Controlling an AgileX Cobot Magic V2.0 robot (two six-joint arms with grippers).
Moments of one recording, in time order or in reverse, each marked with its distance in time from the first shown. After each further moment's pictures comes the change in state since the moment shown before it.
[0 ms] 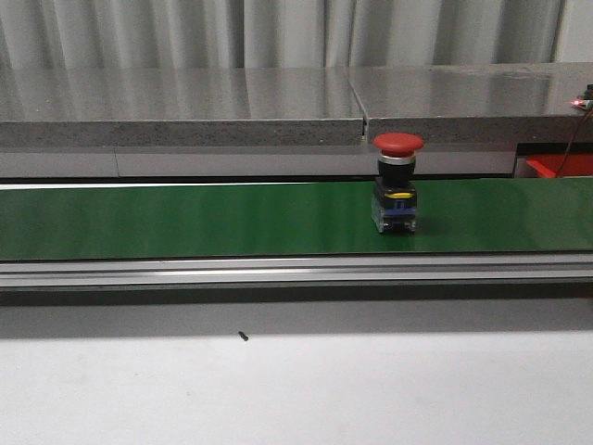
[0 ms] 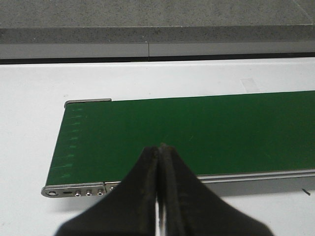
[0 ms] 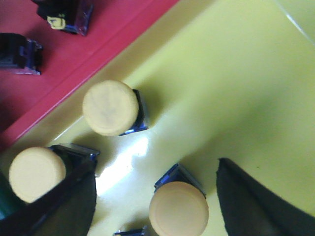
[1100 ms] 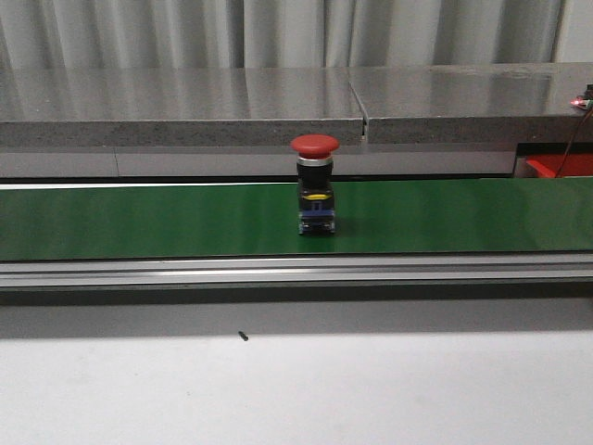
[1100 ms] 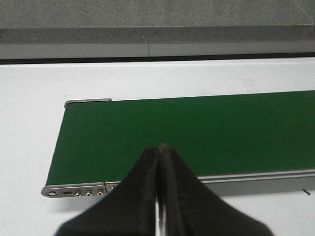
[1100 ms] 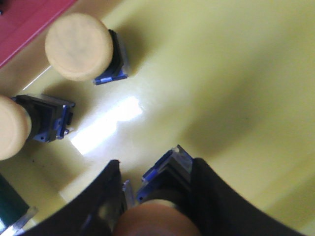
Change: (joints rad) left arm 0.000 0.000 0.000 0.000 0.000 0.000; right arm 0.000 0.066 -0.015 -0.037 0.146 0.017
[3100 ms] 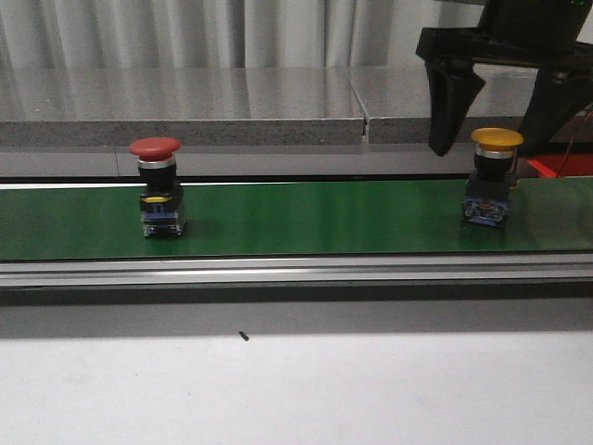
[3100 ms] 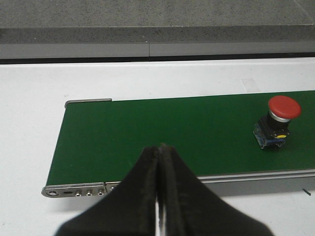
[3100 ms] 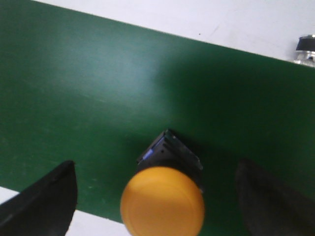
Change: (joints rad) left arm 0.000 0.000 0.000 0.000 0.000 0.000; right arm 0.824 0.236 -0.479 0.080 0.277 -0.152
